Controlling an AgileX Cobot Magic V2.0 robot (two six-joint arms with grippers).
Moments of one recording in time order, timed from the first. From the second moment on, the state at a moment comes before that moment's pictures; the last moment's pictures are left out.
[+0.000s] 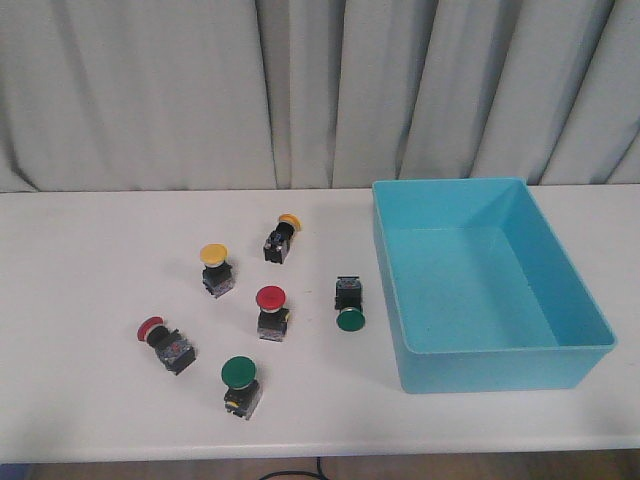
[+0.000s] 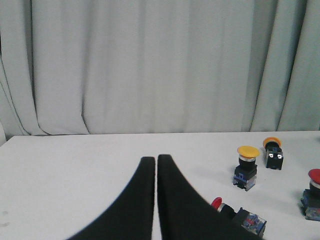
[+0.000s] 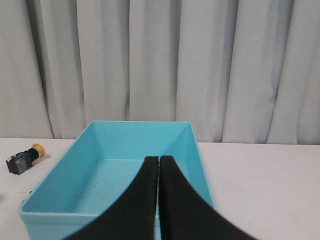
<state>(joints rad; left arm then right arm) 0.03 -0.01 0.03 0.02 0.06 -0.04 0.03 -0.01 0.03 -0.02 0.02 0.01</state>
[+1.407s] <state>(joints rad) 0.03 0.04 -0.35 0.02 0.08 -0.09 0.03 0.09 -0.31 0.02 0.13 0.01</state>
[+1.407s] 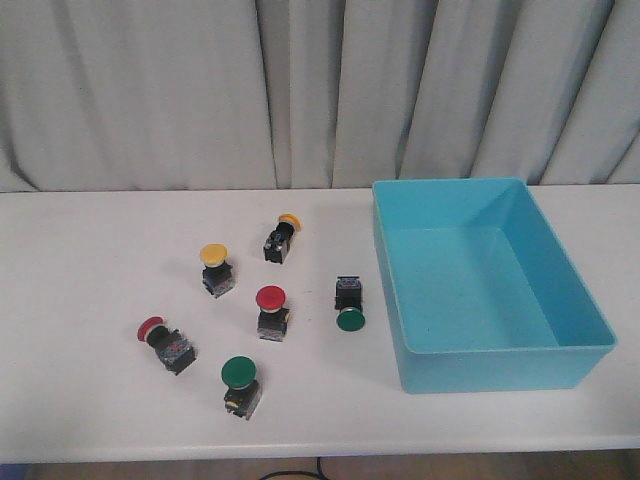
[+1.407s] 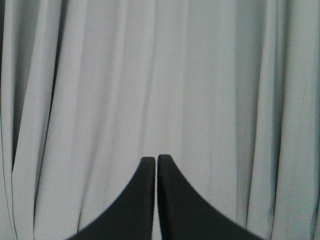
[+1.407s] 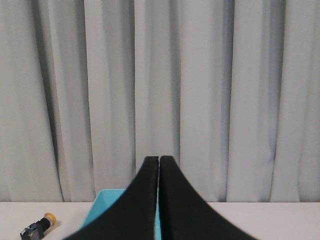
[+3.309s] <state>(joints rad) -0.23 0.72 -0.54 -0.36 0.62 0.47 0.03 0.48 -0.54 -0.01 0.59 0.01</state>
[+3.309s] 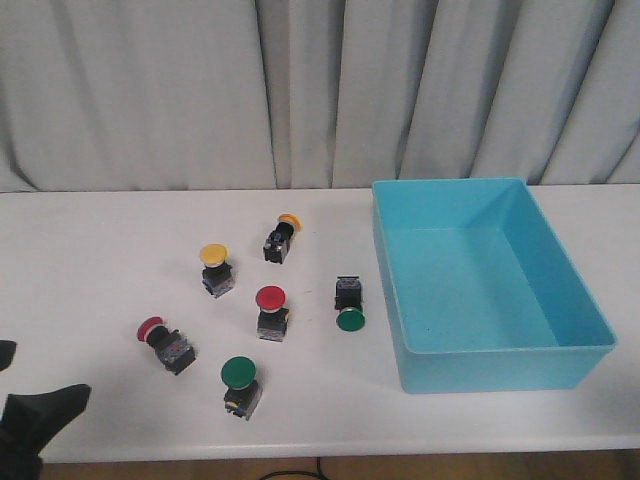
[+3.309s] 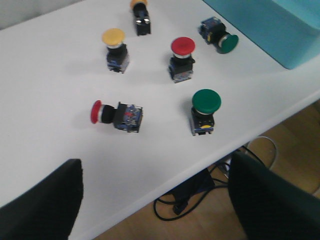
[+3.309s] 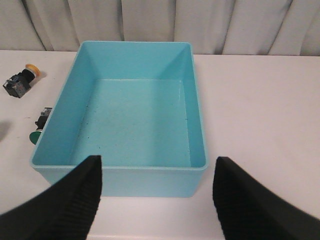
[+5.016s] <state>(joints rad) -0.50 2.14 -1.53 -0.16 0.63 -0.05 0.03 0.48 -0.54 0.02 0.59 0.01</state>
